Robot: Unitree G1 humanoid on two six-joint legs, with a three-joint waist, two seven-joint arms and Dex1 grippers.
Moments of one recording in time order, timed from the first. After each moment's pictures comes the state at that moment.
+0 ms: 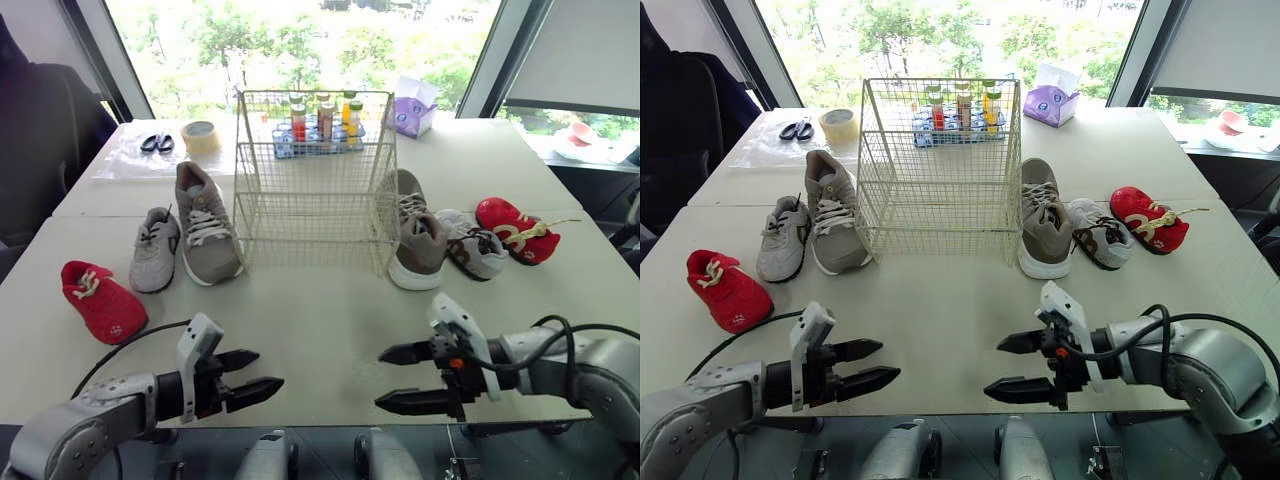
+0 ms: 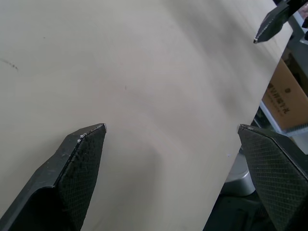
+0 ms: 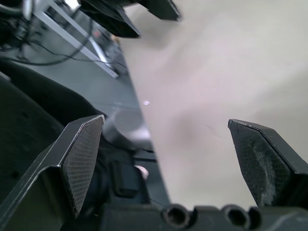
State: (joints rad) left arm 0.23 0.71 0.14 -0.57 -0.88 0.90 -0.69; right arm -0.12 -0.97 0.03 -0.59 0.92 1.04 0.90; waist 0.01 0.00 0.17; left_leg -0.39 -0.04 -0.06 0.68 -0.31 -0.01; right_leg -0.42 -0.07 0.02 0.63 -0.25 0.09
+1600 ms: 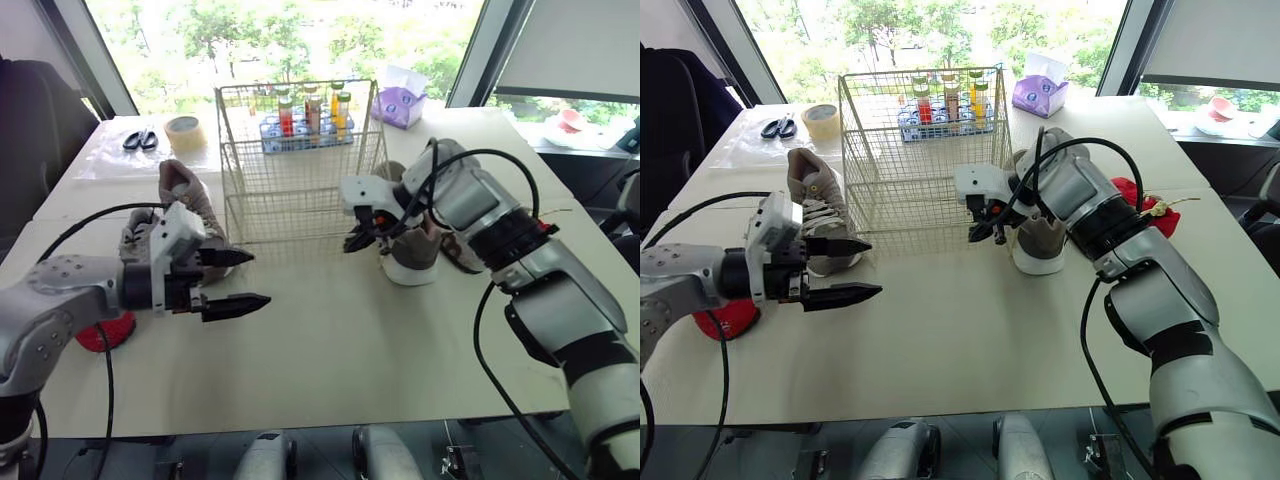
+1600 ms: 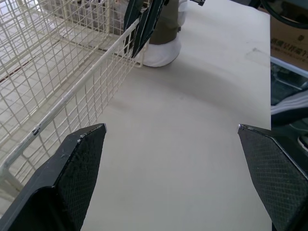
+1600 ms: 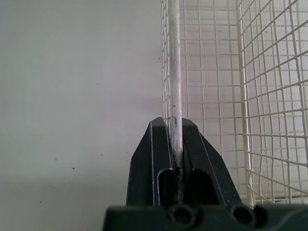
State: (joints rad) left arm -0.31 0.94 0.19 -0.49 -0.88 0.88 -0.91; right arm -1.25 -0.58 0.62 0.42 -0.04 0.52 1.48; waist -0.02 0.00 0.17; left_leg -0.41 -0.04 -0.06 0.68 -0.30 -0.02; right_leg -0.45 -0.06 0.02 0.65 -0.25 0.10
